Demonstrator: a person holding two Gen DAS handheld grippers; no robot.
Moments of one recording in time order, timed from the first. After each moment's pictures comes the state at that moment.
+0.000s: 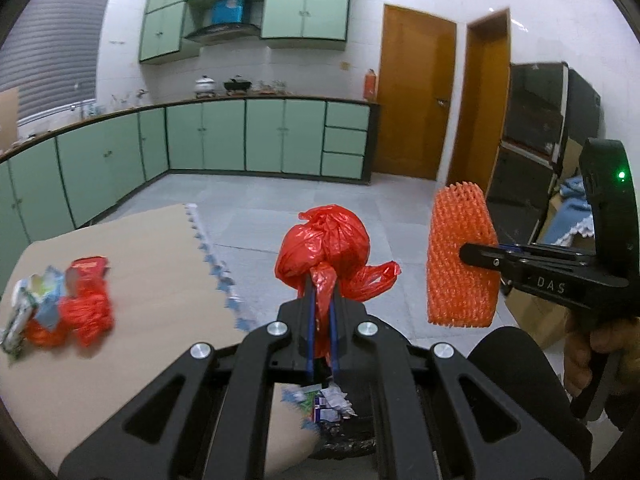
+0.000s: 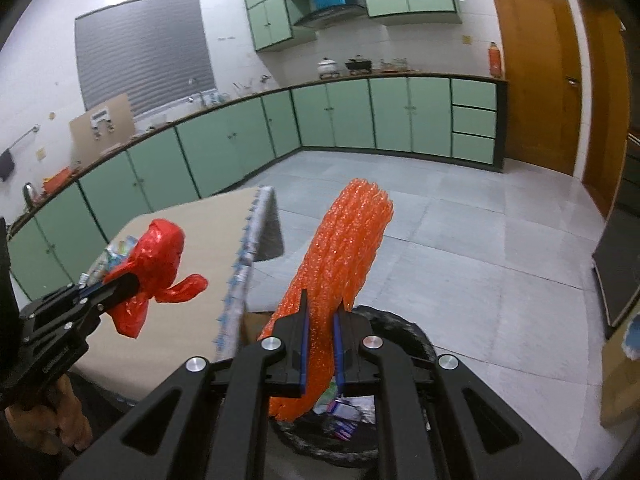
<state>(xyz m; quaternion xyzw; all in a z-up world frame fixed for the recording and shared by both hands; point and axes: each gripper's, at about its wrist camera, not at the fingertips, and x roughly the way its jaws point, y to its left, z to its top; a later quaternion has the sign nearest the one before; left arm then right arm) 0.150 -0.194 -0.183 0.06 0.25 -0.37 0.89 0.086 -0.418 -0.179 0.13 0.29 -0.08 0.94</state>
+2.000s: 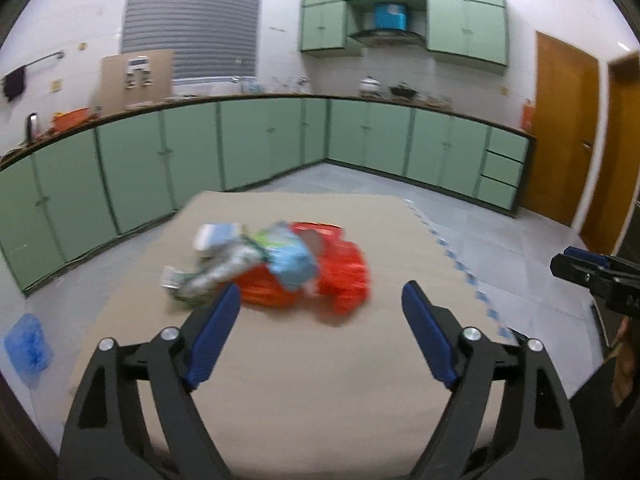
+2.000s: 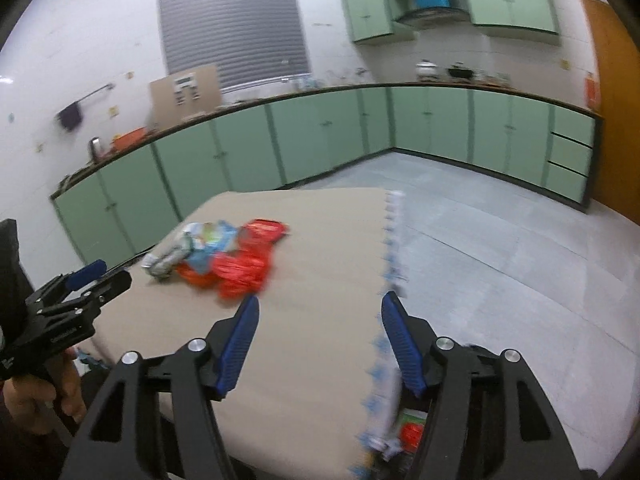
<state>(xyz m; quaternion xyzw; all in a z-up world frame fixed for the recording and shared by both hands) 0.197 0.039 -0.164 0.00 0.25 -0.09 0.96 0.195 -0.249 -0.160 0.06 0.28 0.10 0.95</state>
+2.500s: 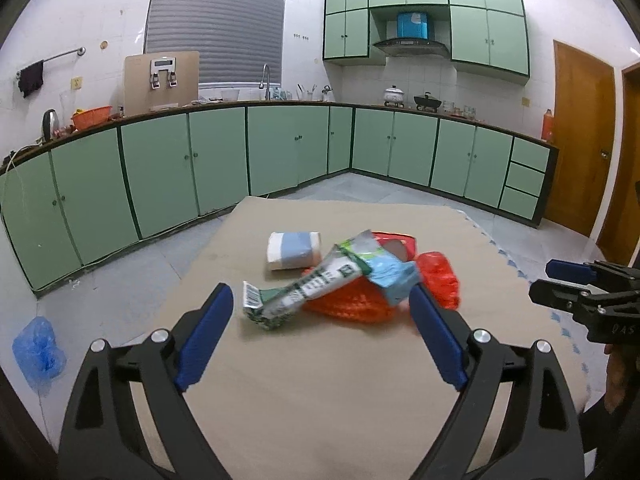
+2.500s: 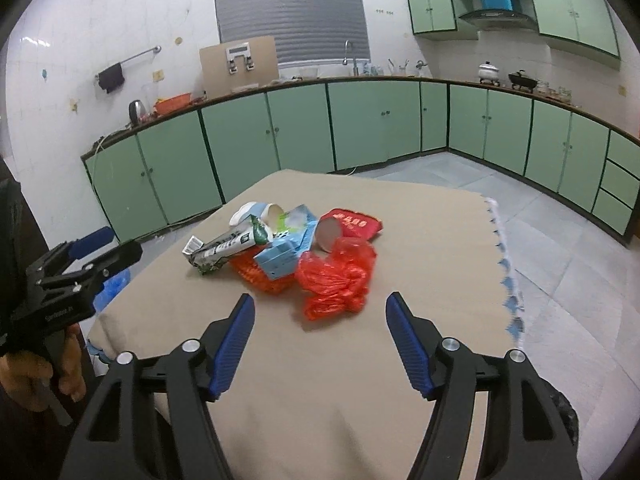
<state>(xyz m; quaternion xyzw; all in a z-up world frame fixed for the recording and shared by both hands) 0.238 0.128 -0.179 0.00 0.24 -0.07 0.97 0.258 -0.144 -0.192 0.02 0.30 0.16 0.94</state>
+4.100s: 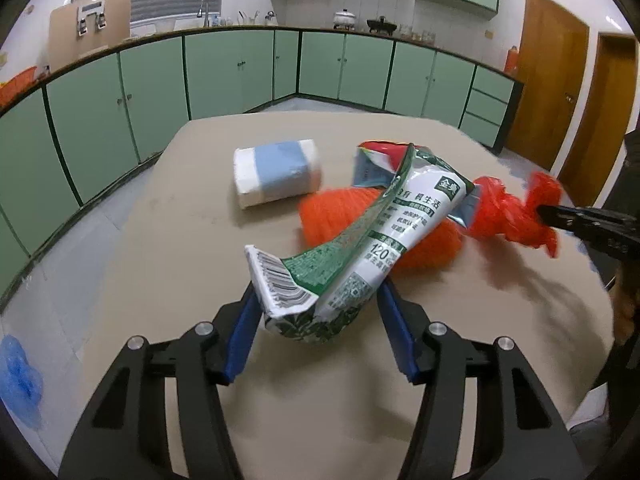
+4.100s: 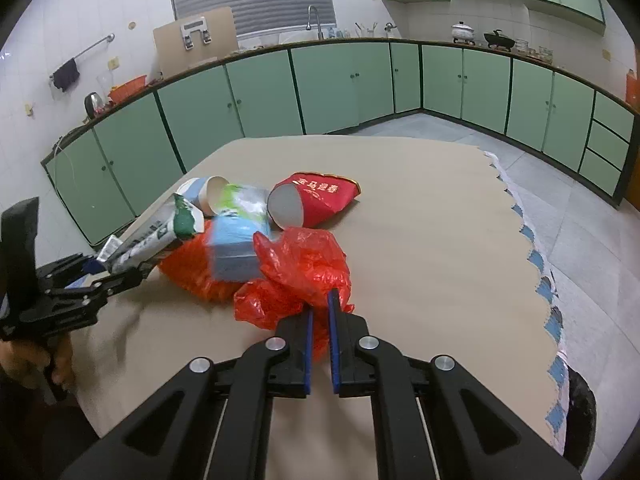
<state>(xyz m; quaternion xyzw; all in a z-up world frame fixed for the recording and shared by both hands) 0.333 0.150 -0.256 0.02 0.36 -0.18 0.91 0.328 -0.148 -0.241 0.05 0.36 0.11 0.93</state>
